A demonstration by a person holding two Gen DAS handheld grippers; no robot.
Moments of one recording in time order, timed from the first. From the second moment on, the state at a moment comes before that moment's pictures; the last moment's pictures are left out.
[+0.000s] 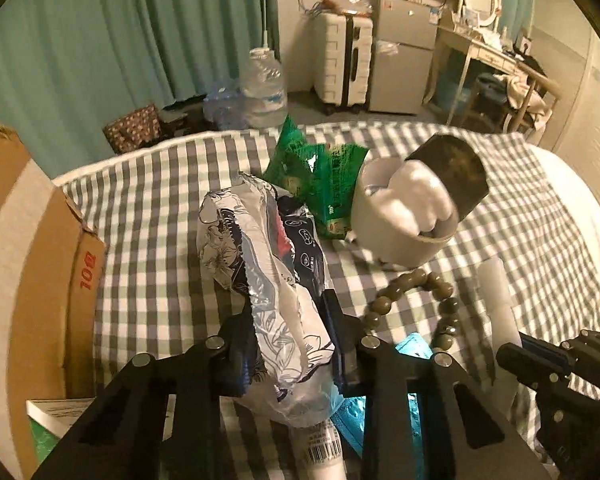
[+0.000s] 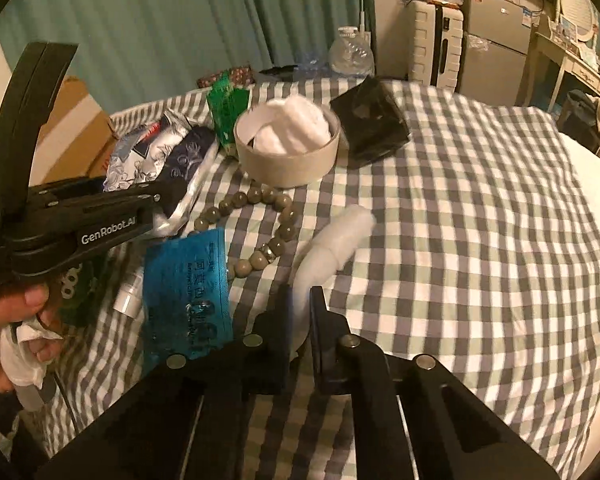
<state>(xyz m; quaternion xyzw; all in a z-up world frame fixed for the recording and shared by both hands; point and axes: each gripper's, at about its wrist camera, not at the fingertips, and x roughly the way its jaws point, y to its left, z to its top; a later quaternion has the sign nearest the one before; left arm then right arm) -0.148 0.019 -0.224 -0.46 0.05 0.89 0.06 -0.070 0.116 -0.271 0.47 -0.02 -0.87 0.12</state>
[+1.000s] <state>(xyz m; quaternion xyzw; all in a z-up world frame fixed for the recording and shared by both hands) -0.074 -0.025 -0.063 -0.27 0.04 0.96 0.03 -0.026 0.106 -0.139 0.33 -0.04 -0.94 0.12</state>
